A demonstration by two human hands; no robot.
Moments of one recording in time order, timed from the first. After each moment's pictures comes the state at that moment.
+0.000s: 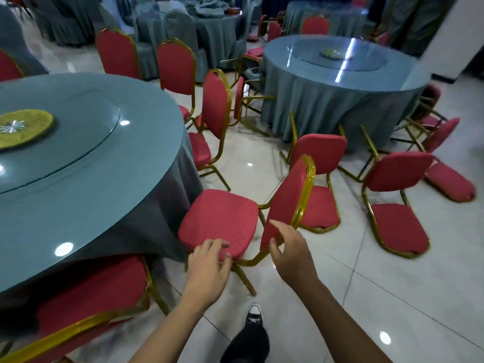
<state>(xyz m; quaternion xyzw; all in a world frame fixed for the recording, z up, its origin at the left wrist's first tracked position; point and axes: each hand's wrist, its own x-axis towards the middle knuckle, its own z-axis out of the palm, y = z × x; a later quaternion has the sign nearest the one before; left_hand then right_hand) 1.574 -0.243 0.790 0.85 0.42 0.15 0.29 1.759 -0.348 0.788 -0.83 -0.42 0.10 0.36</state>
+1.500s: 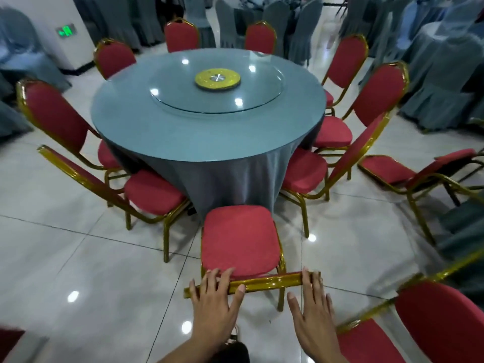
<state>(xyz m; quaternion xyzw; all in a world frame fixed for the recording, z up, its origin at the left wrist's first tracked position) 2.032 -0.274 0.731 0.47 0.85 0.14 0.19 2.244 -0.186 0.716 -0.60 -0.75 0.28 0.06</state>
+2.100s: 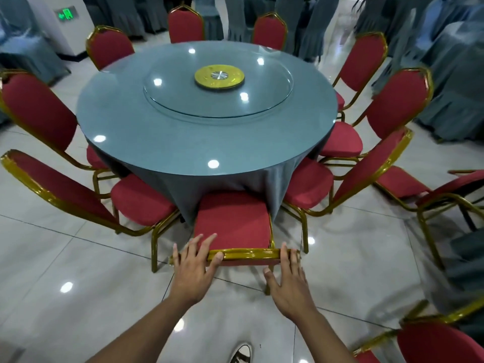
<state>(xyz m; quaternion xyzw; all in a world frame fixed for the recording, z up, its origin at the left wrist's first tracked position) 1.919 -0.107 0.718 0.48 0.84 0.20 0.15 2.151 -0.002 0.718 -0.53 -0.78 0.34 0.01</state>
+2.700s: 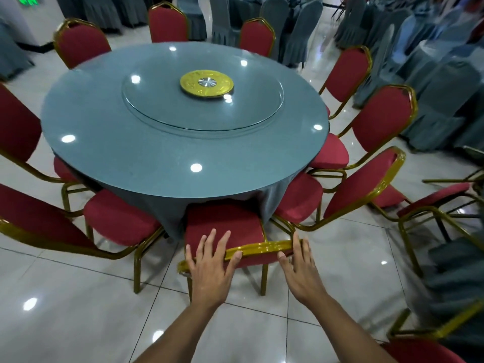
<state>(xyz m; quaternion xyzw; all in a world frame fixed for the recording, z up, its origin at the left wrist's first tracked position) 1.902 -0.002 0.725 0.47 0.84 0.23 0.12 2.108 0.112 0.736 -0.57 -0.76 0.31 0.04</state>
